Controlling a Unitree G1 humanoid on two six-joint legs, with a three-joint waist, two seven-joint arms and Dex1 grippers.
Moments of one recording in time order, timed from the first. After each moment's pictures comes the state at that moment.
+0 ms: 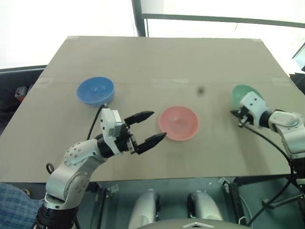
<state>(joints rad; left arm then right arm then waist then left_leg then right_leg) 0.01 0.59 0.13 -0.51 -0.71 0.36 -0.87 -0.42 -0.76 0.13 -0.16 0.08 0.41 0.90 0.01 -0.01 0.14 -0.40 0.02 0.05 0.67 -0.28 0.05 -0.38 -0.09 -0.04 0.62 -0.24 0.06</state>
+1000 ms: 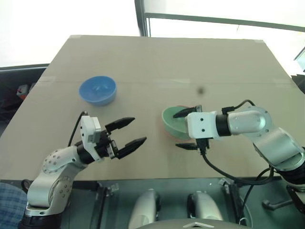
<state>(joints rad) 0.10 0.63 0.24 -0.42 -0.70 0.29 -0.97 -0.62 -0.69 0.40 -0.61 0.15 0.67 1.02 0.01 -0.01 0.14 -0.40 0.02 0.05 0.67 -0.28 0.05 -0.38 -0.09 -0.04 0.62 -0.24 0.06</state>
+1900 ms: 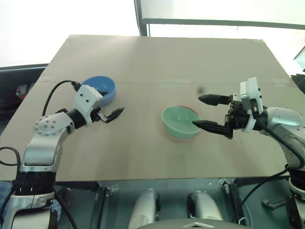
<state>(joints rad) -0.30 0.82 0.14 0.00 -0.24 0.26 -0.78 -0.41 -0.62 -0.11 -0.47 0.66 0.72 0.98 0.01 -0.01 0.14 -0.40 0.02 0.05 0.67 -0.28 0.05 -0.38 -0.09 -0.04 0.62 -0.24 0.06</state>
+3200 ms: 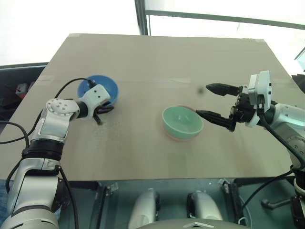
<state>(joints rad) -0.63 0.84 -0.07 0.48 0.04 0.16 -0.94 -0.40 -0.66 -0.12 -0.49 0.66 0.63 0.86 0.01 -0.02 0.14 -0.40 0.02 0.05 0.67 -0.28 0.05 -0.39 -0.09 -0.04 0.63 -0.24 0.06</state>
